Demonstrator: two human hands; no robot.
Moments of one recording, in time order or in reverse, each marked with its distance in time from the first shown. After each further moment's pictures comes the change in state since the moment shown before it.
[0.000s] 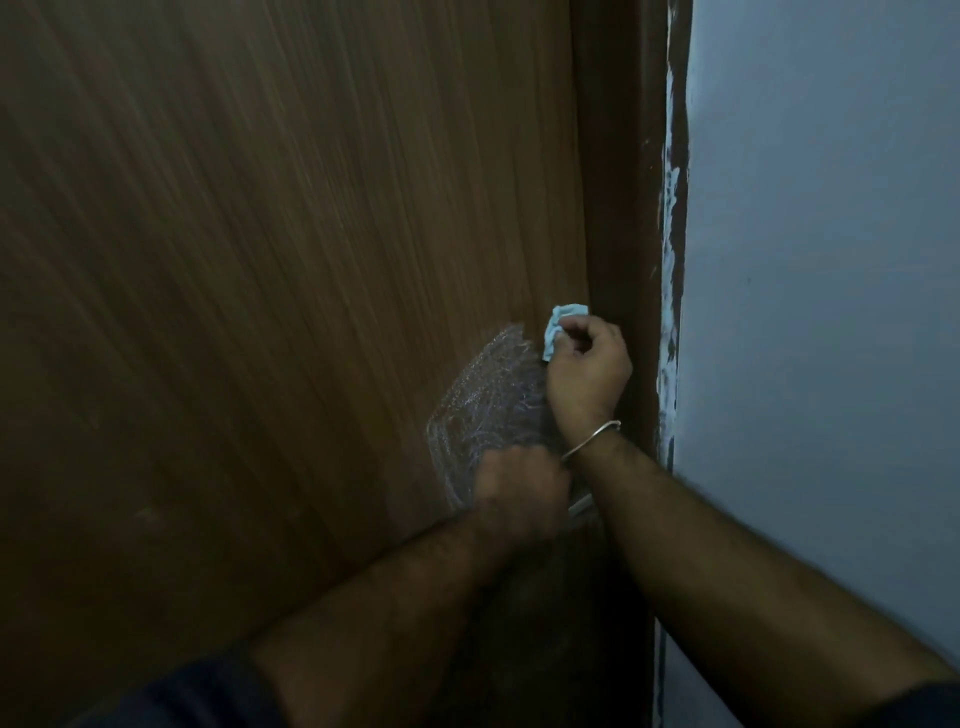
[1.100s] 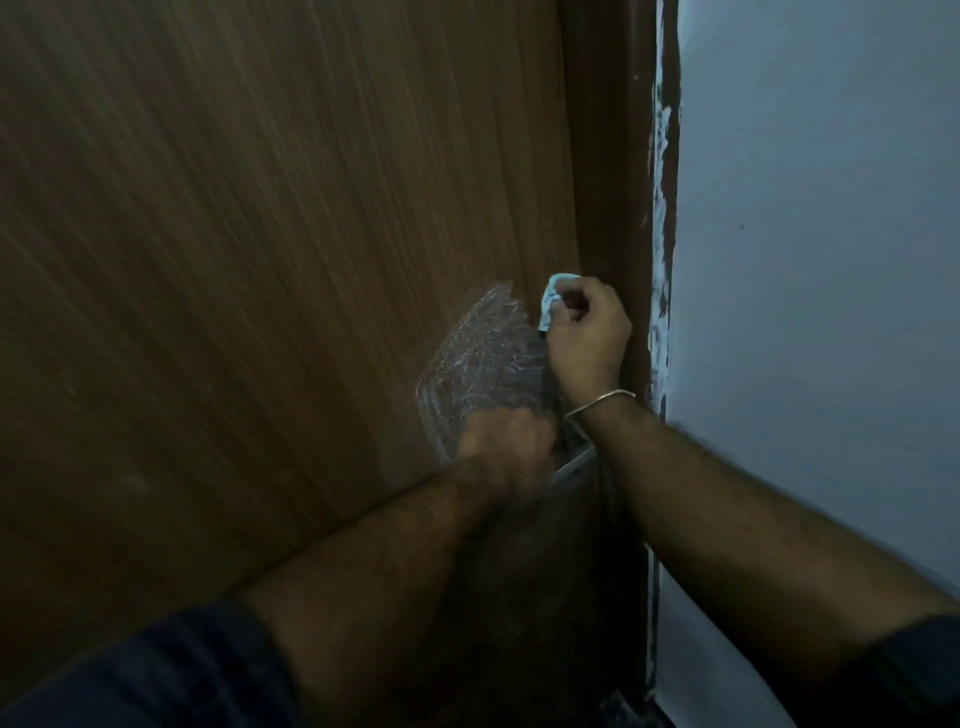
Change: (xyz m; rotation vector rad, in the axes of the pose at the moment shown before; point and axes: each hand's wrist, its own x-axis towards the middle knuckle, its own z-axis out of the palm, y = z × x) left_hand 0.006 -0.010 0.010 -0.119 0.049 0.056; right_hand 0.003 0.007 -0.016 -0.108 -0.100 -0.076
